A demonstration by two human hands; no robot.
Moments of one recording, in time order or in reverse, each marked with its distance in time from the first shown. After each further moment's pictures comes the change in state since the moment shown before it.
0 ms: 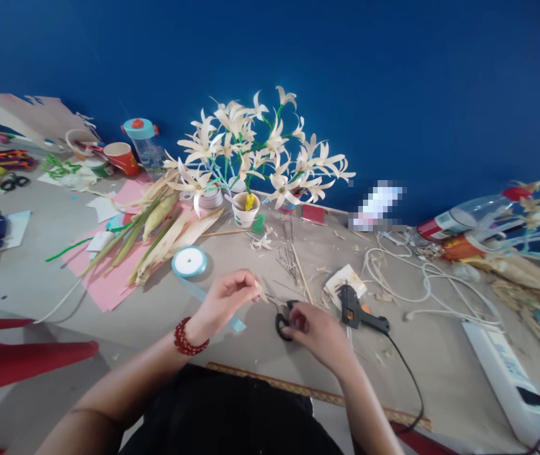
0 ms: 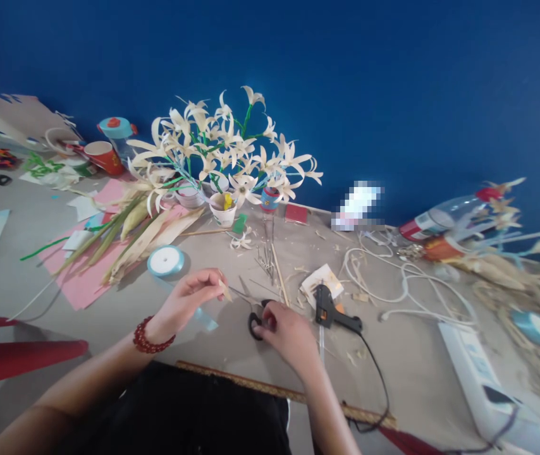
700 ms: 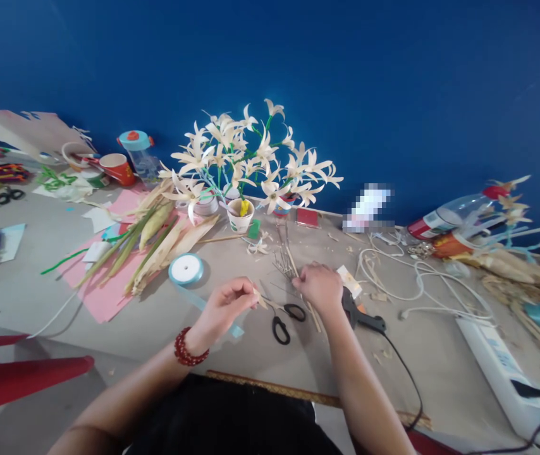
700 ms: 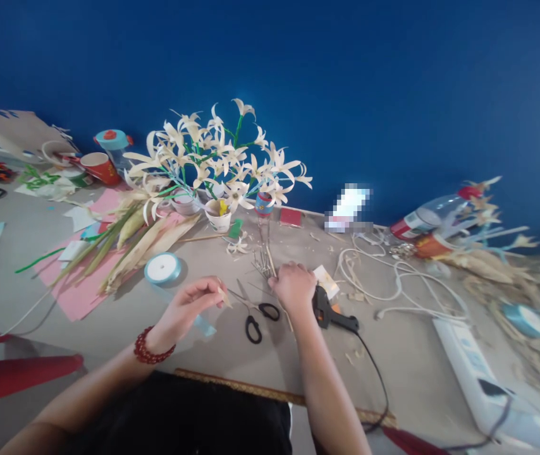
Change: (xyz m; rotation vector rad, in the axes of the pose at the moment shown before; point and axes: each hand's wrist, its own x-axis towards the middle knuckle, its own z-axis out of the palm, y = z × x) left_hand -0.001 -0.002 0.006 -0.031 0.014 -0.019; right_hand 0.079 0.018 -0.026 -0.140 0.452 0.110
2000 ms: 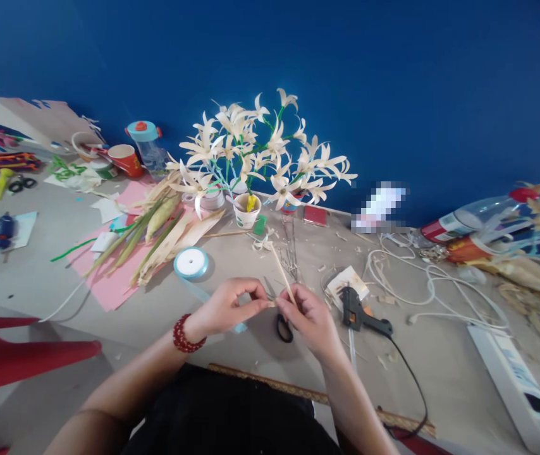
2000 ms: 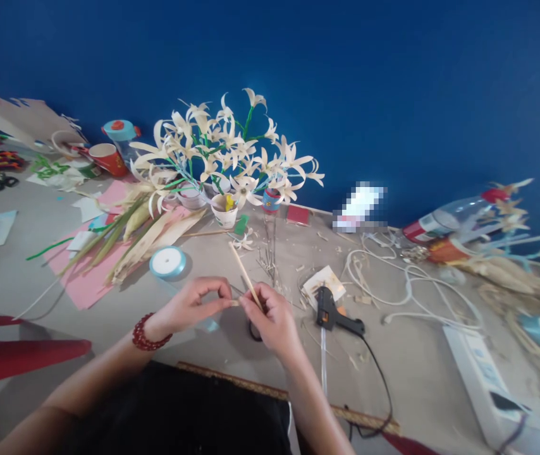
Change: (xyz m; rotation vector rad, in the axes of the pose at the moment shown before) left_hand 0.005 0.019 -0.007 0.488 -0.219 0.034; right_hand -0.071 -0.050 -0.017 0.978 -0.320 -0.070
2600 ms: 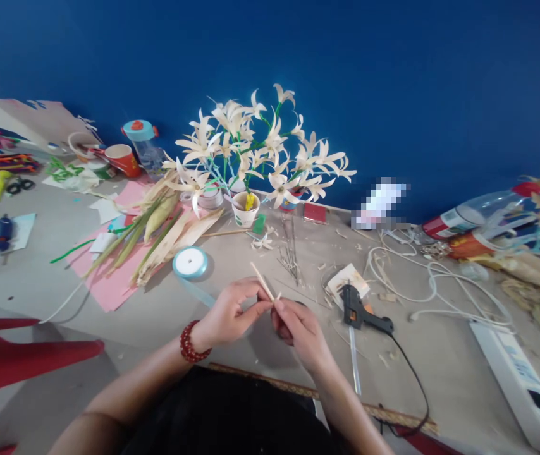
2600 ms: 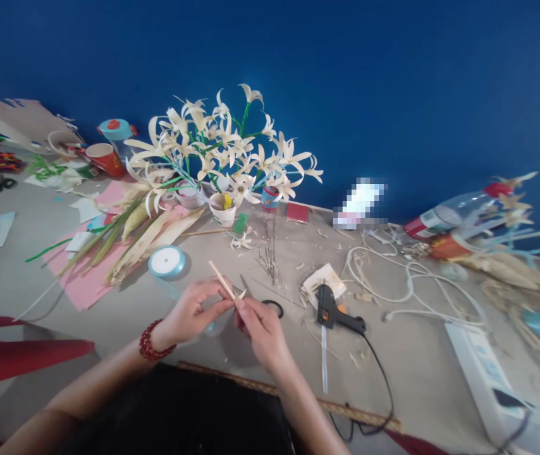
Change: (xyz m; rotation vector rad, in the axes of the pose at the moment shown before) left_hand -0.002 -0.002 0.015 0.102 0.134 0.284; right_hand -0.011 0.004 0.020 0.247 -0.076 0.107
